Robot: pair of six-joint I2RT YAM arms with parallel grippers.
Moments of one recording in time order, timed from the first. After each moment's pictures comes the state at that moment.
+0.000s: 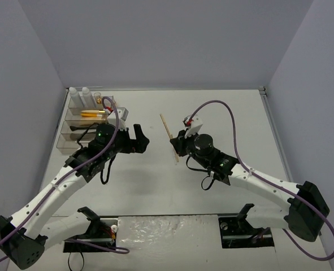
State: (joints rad) left arm -0.60 1.00 0.96 -0.39 -0.05 -0.46; right arm 0.82 1.19 0.71 0.23 0.16 0.32
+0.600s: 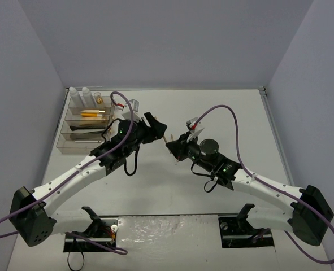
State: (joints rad) left arm -0.74 1.20 0.98 -0.05 -0.19 -0.77; right arm 0.83 1.13 0.62 0.36 0.03 0.40
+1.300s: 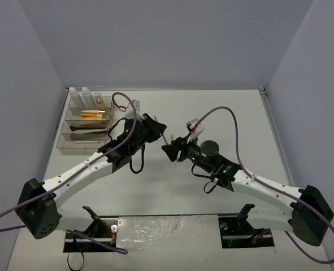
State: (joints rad) left arm -0.74 1.29 0.98 0.04 -0.20 -0.94; right arm 0.84 1.13 0.60 0.41 0.03 0.39
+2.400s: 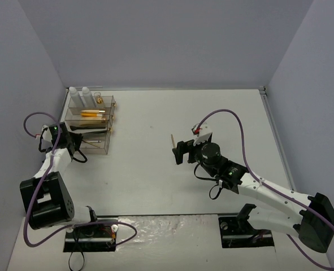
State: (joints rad) left arm 0.29 1.34 0.77 -0.10 -0.02 -0.97; right arm 0.83 1.05 0.60 0.14 0.28 0.28
